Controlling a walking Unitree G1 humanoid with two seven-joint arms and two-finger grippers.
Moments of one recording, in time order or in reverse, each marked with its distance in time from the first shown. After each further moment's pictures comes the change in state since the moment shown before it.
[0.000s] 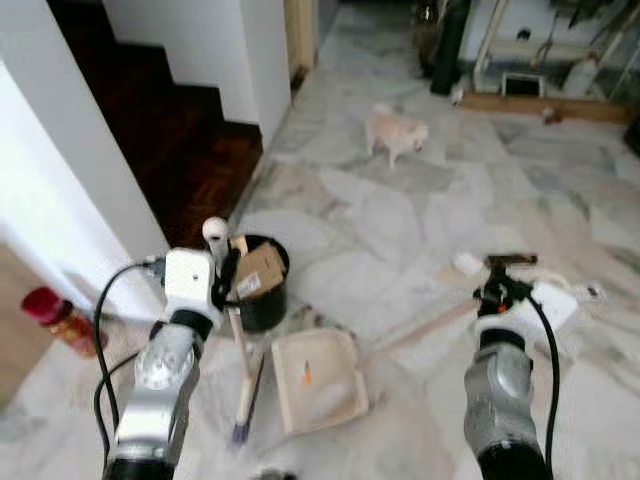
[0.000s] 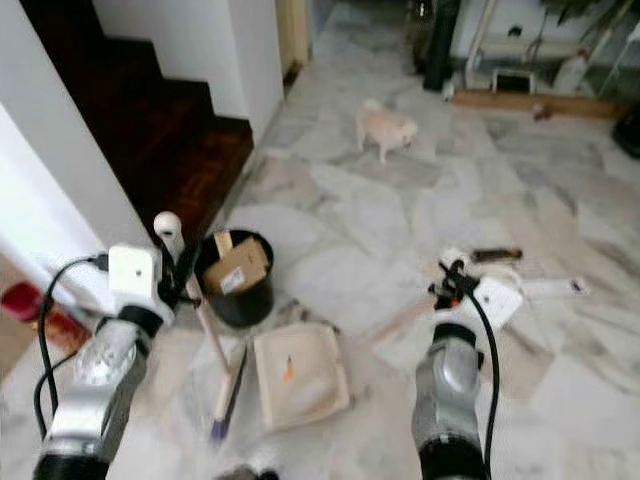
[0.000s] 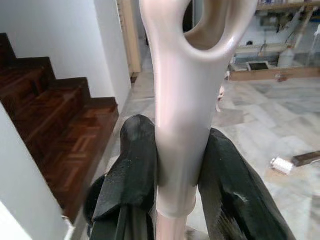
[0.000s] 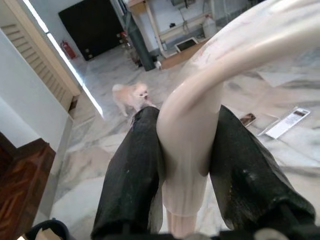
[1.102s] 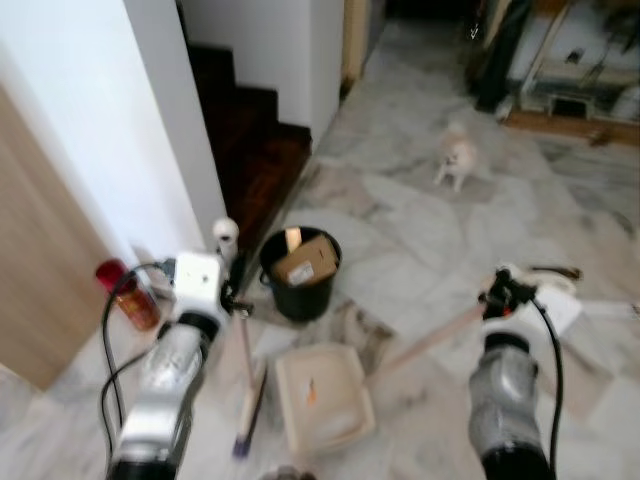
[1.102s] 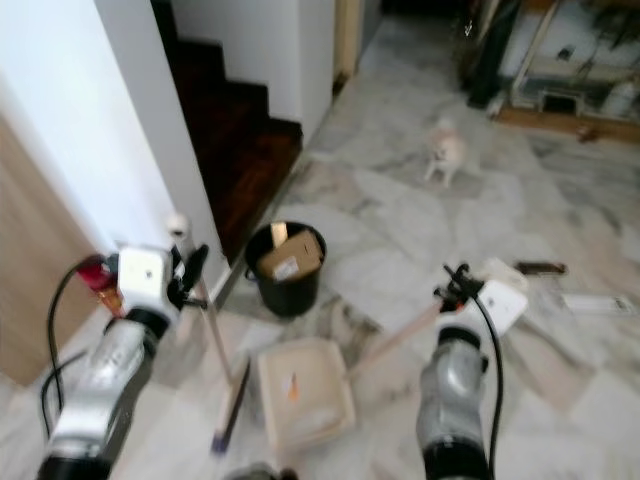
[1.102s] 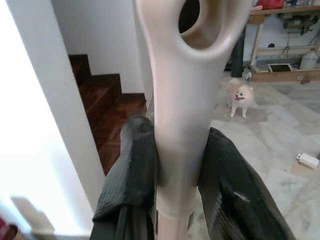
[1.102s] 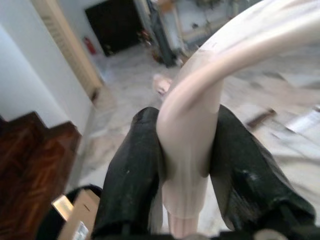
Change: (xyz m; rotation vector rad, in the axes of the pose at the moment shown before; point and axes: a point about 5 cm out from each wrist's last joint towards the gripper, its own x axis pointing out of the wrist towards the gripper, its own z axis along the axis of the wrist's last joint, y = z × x) left arm 0.002 0.003 0.002 0.030 0.002 -0.004; right arm -0.001 -0.001 -0.003 -0.011 0.011 -0.003
